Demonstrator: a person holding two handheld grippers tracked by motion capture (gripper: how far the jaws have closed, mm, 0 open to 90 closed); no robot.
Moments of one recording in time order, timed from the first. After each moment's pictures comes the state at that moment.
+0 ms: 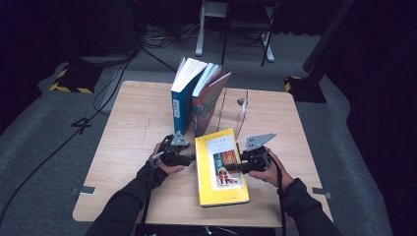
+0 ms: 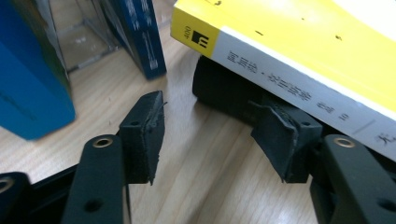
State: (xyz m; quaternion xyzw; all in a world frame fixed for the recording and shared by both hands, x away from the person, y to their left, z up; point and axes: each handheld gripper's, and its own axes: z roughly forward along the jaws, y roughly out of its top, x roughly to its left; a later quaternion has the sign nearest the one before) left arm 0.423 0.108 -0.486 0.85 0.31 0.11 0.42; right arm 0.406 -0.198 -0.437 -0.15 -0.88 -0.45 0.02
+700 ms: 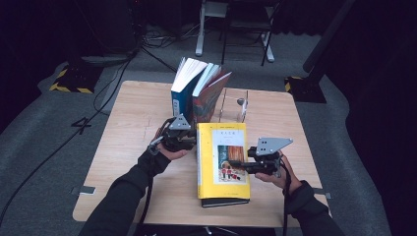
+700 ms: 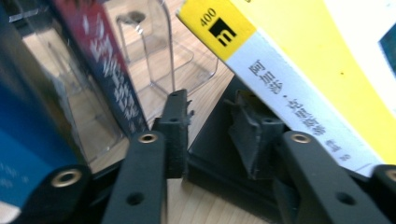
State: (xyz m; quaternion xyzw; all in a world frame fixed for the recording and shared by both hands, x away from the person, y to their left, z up) left arm 0.428 0.101 -0.408 0.84 0.25 0.11 0.47; right arm 0.376 -0.207 -0.397 -0.11 -0.85 -0.51 -0.08
